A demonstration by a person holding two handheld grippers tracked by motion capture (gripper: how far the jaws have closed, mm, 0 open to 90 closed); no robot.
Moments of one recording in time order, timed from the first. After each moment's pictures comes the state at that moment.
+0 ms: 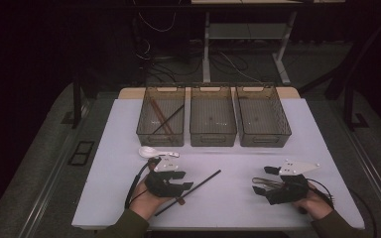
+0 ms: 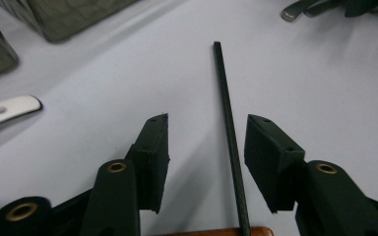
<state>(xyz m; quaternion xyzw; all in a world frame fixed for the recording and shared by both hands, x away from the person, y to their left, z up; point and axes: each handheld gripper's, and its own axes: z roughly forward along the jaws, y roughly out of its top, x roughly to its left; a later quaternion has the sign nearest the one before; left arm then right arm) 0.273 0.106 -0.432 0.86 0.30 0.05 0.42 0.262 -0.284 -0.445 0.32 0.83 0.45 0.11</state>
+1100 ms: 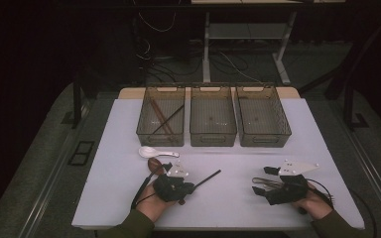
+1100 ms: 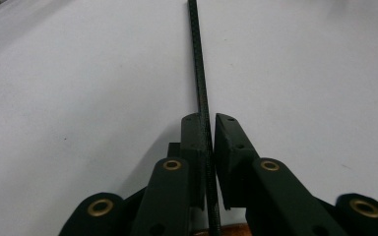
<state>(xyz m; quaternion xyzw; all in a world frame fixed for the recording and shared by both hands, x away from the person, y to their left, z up) 0.272 0.089 -0.444 0.89 0.27 0.03 0.36 0.261 -0.283 -0.446 0.32 0.83 0.44 0.11</state>
